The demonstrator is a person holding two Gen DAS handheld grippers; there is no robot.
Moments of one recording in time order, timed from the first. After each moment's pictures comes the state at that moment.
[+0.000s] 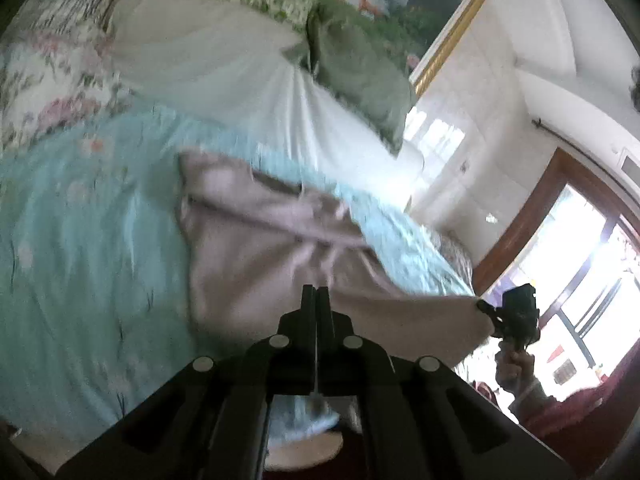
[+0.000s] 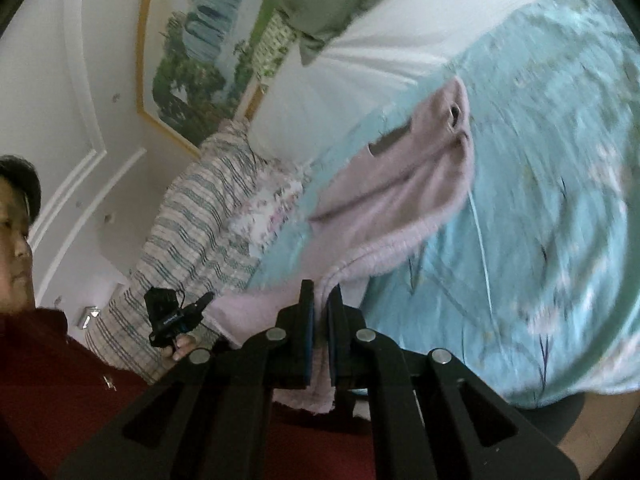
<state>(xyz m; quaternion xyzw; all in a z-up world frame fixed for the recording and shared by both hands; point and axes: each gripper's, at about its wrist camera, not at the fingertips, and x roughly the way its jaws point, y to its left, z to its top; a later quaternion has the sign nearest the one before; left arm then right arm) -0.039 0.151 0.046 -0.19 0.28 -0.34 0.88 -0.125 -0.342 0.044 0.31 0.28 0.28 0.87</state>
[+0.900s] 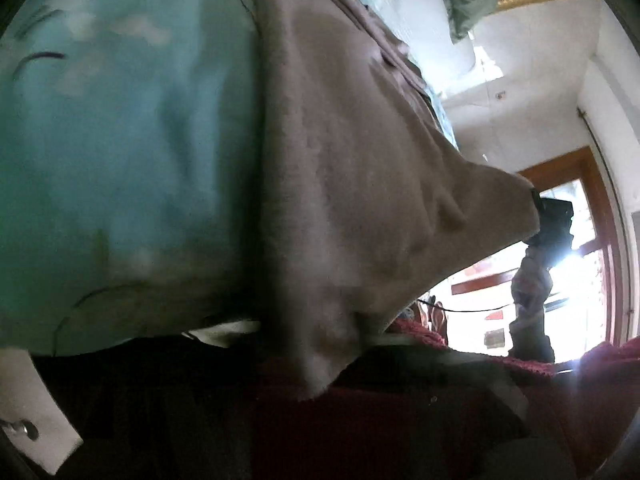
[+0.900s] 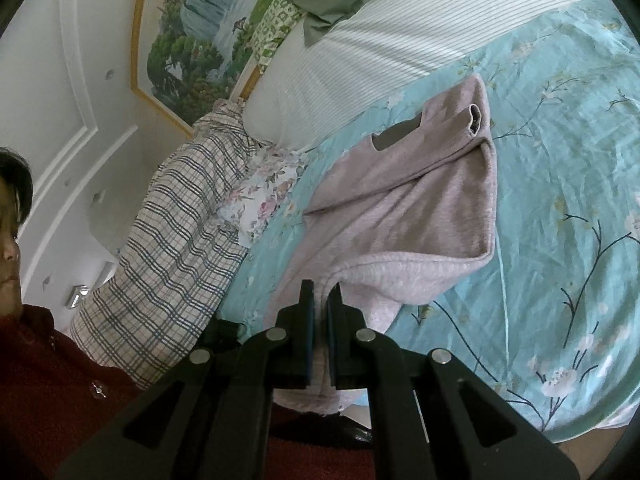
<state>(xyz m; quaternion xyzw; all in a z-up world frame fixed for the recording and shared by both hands) -0.014 0.111 -0.167 -0.23 0.55 -0.37 0.71 -0.089 -0.326 0.048 0.28 0.31 0.29 0.86</state>
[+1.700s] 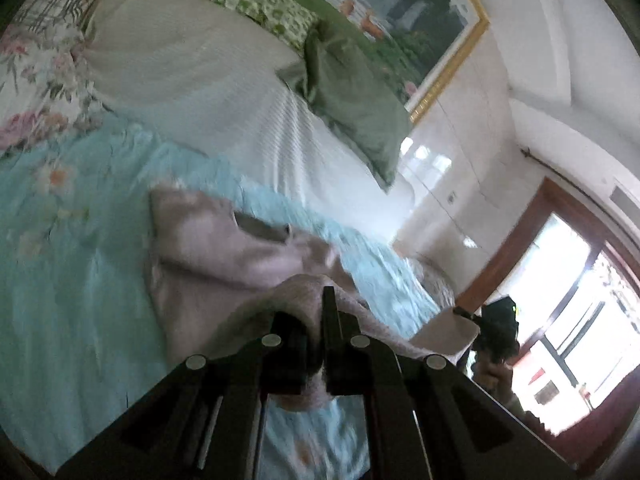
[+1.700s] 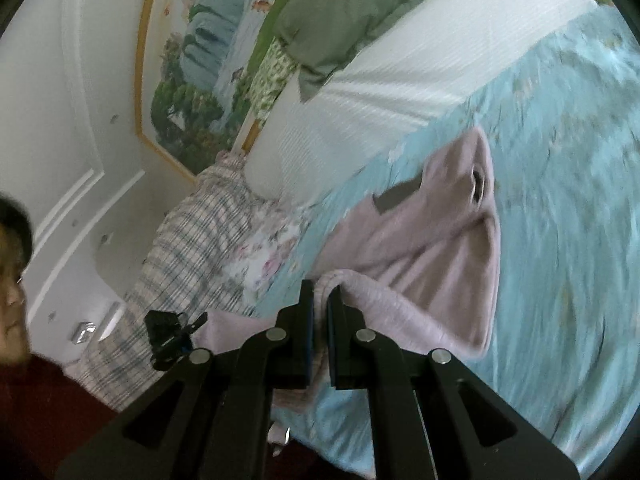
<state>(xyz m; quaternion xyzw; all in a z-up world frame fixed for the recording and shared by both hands) 0.088 0.120 0.050 -0.24 0.25 -0.36 0.87 -0.026 -0.353 0.076 0.32 0.24 0.26 0.88</state>
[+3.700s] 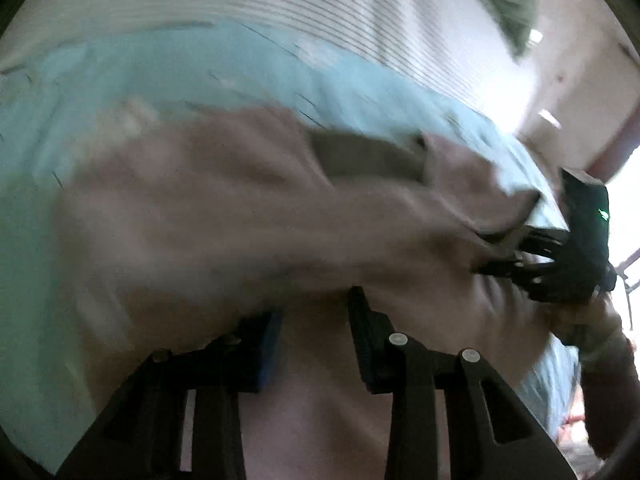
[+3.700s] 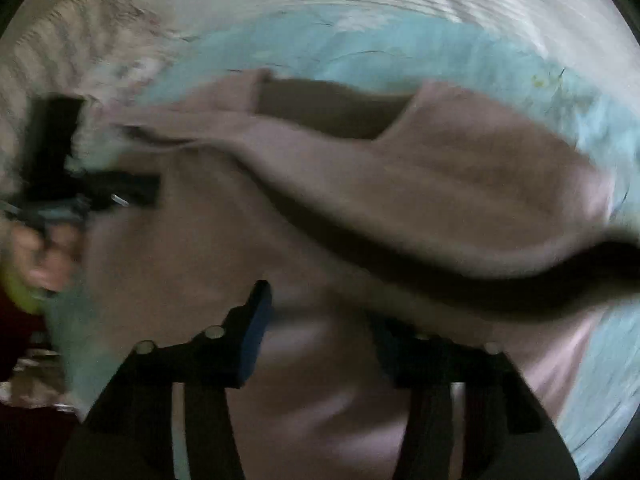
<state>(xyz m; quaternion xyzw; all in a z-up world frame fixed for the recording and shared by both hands) 0.394 -0.046 -0.060 -0.04 0.49 -0.28 0.83 0.283 -0.253 -0.006 -0.04 0.51 0.17 0.84</state>
